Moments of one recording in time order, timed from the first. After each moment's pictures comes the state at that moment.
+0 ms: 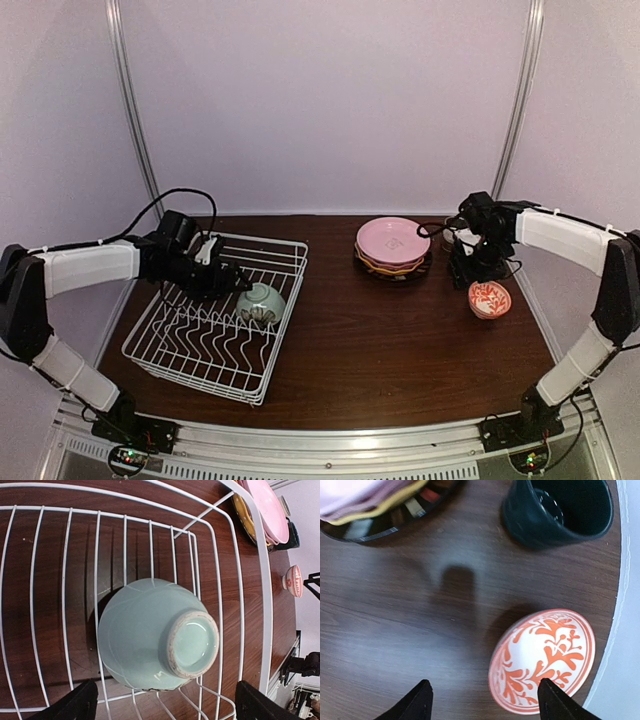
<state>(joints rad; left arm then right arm) -0.38 1.46 0.91 -0.39 0.45 -0.42 0.28 1.56 1.18 -0.90 0.17 0.11</state>
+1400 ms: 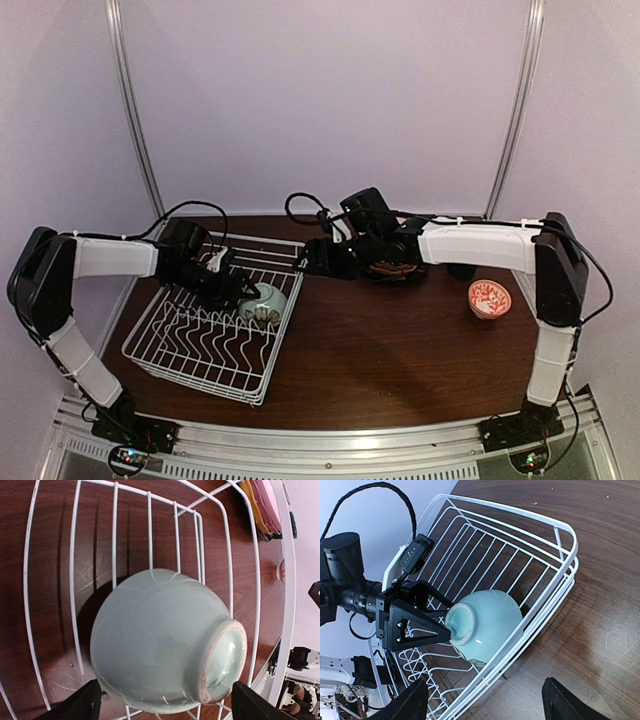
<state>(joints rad) -0.36 1.64 0.93 -0.32 0.60 -0.42 0.82 1.91 1.50 -0.24 -0.31 0.65</state>
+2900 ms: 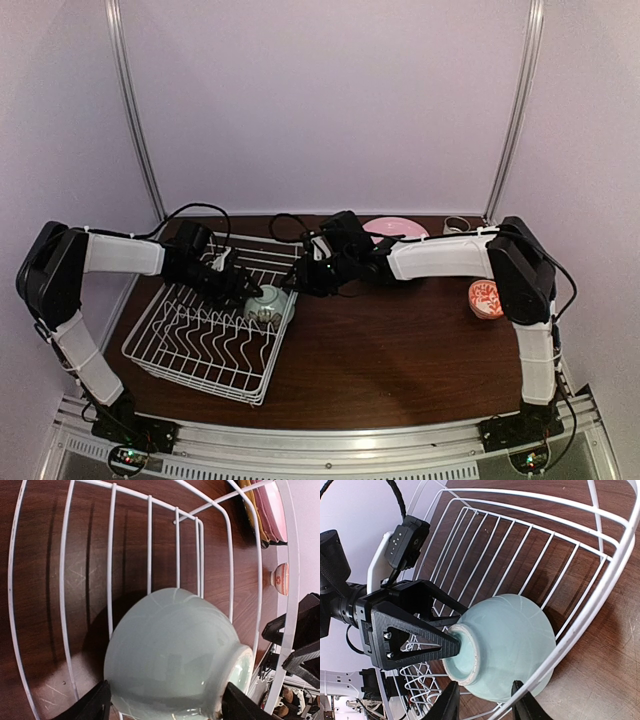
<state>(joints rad) -0.36 1.71 0.95 -0.26 0.64 -0.48 0.86 2.10 1.55 -0.07 -0.37 0.82</state>
